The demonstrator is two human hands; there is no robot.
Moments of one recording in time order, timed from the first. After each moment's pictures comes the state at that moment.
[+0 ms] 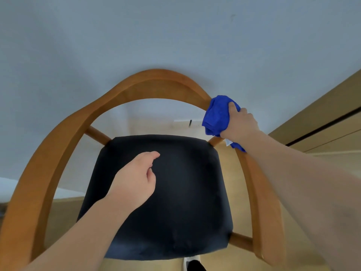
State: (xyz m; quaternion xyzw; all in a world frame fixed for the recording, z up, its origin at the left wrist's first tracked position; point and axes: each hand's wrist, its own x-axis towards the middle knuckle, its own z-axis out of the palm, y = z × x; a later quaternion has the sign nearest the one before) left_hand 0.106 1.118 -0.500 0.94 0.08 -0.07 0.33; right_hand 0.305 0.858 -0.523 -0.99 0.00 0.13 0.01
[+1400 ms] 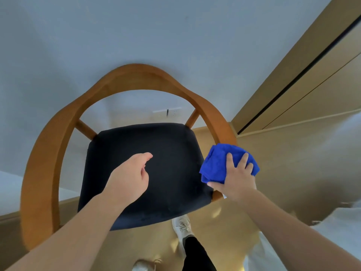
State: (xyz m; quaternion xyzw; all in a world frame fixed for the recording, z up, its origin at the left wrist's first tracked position) left_hand 0.026 1.122 -0.484 0.95 -0.05 -0.07 0.30; right_hand 0.024 0.811 -0.525 -0.97 0.13 0.19 -0.06
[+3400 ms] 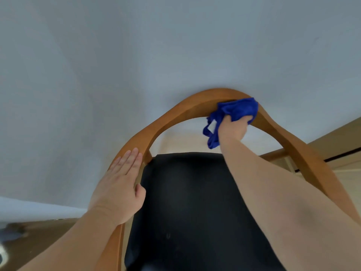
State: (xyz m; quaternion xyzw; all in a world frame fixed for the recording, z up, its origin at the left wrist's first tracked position) left_hand 0.116 1.340 -0.556 1.00 -0.01 -0.05 0.04; right_hand 0.337 1.090 -0.567 -0.80 0.31 -0.09 0.51
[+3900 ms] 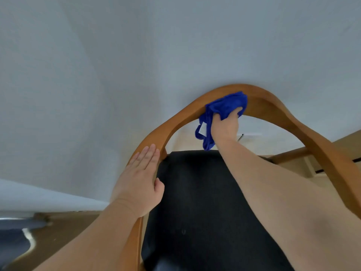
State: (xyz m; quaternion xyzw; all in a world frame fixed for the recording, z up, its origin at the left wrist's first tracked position) left_hand 0.118 1.338 -0.556 1.00 0.00 -0.04 0.08; right_hand 0.315 1.147 -0.568 -0.85 0.18 -0.02 0.50
